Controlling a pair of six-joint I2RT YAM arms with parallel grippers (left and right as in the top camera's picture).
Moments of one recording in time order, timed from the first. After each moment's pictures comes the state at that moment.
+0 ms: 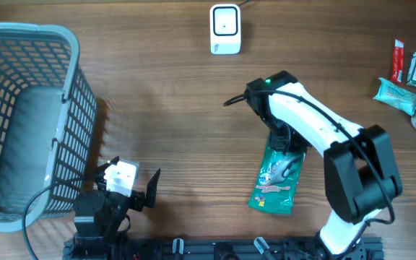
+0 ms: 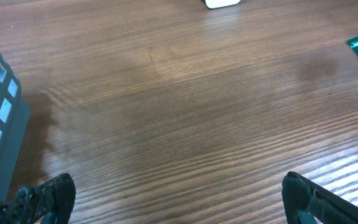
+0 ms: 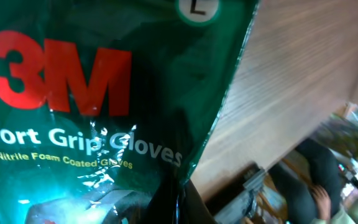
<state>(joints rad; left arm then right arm) 0.00 0.01 0.19 -0.67 0.26 0.16 0.46 1.90 1.34 -1.49 0.41 0.76</state>
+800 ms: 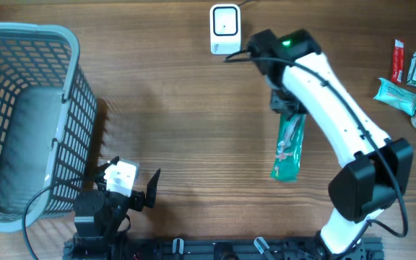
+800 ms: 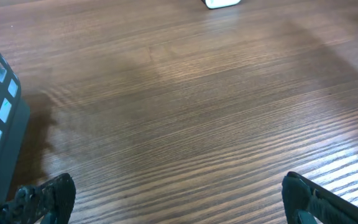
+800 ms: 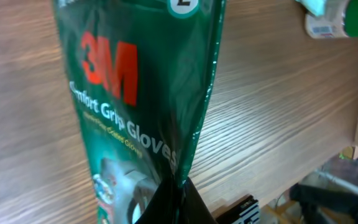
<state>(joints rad) 0.00 0.01 0.19 -0.67 0.26 0.16 0.39 1.90 1.76 -1.61 0.46 0.64</state>
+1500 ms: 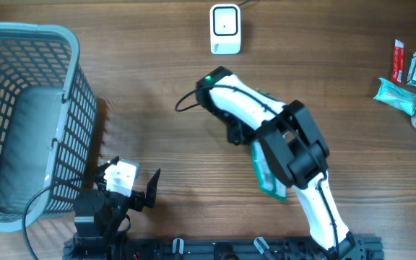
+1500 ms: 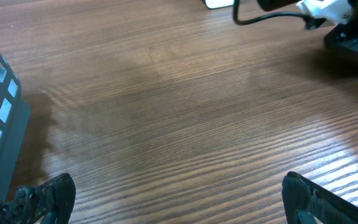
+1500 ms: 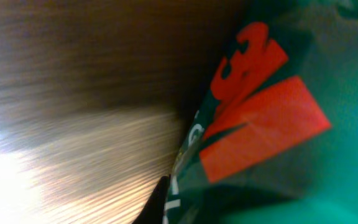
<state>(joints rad) 0.00 0.01 0.19 -0.67 0.26 0.16 0.67 2.34 1.77 -1.57 0.35 0.65</state>
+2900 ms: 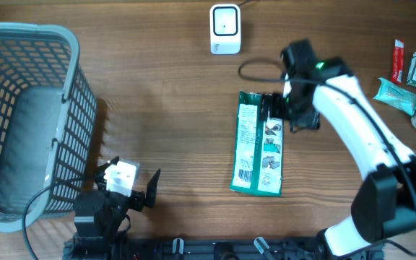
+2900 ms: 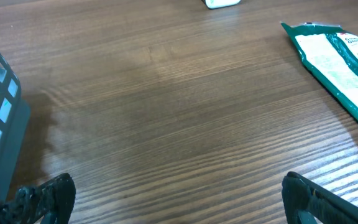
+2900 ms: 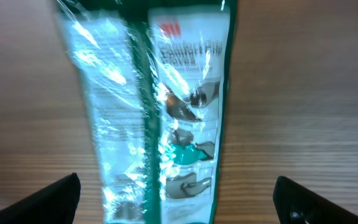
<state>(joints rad) 0.00 0.01 0.19 -0.67 0.26 0.16 0.27 1.73 1.33 -1.12 -0.11 0.38</state>
